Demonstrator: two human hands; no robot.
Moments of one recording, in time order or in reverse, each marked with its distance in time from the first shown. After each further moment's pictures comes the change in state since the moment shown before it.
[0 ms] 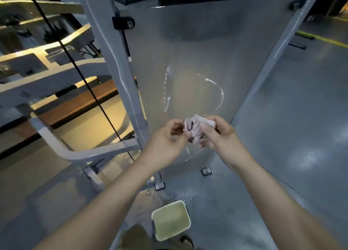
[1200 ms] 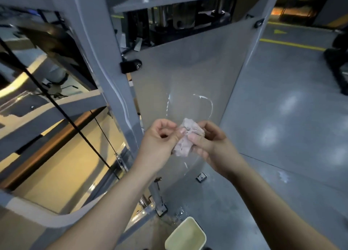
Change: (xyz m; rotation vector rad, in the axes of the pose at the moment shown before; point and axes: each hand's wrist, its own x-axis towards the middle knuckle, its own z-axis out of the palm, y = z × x) left_hand 0.059 0.002 -0.088 -0.381 -0.121 -0.074; right_hand 0.019 -0.030 0.094 0.271 0.172 -0.115
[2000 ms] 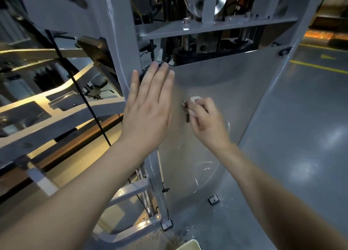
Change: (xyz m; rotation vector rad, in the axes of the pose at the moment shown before) left_hand 0.018 0.074 -0.031 1.460 0.574 0.904; right_hand 0.096 -0.035 0.020 -1.056 0.117 -1.025
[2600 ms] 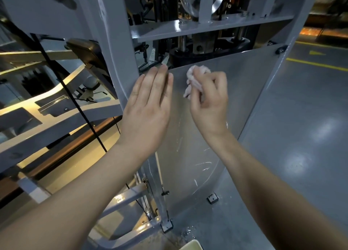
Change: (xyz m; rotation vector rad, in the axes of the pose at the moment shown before) left_hand 0.006 -0.010 0.020 0.096 0.038 0.094; right_hand 0.053 -0.020 -0.001 0.134 0.333 0.049
